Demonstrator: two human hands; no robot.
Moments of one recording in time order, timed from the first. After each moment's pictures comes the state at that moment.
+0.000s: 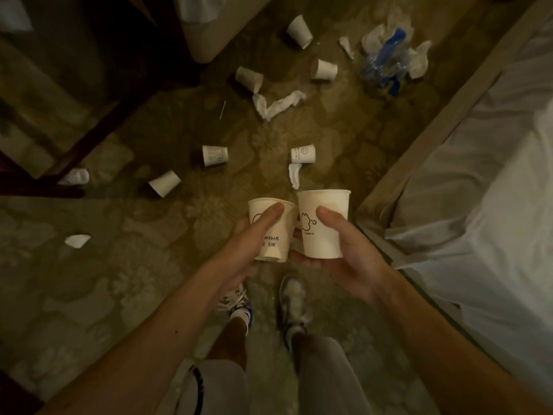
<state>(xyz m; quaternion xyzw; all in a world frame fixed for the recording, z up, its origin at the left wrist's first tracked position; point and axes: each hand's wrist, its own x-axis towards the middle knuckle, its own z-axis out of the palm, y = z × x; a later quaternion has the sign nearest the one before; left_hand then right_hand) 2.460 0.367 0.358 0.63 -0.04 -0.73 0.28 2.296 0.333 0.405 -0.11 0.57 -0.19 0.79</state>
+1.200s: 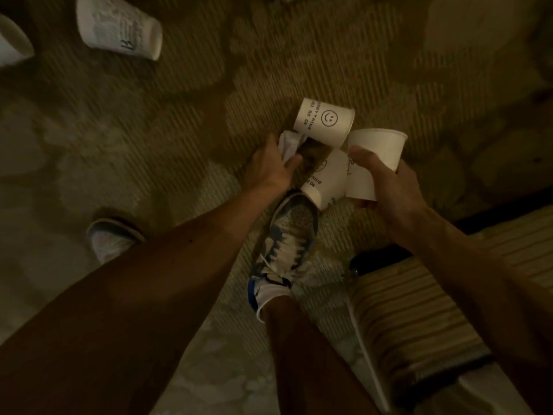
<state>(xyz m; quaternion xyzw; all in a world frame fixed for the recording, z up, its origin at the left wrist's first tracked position) 2.327 0.173 -0.089 0.81 -0.14 -0.55 0.15 2.194 0.079 0.008 -0.36 0.72 0.03 0.59</state>
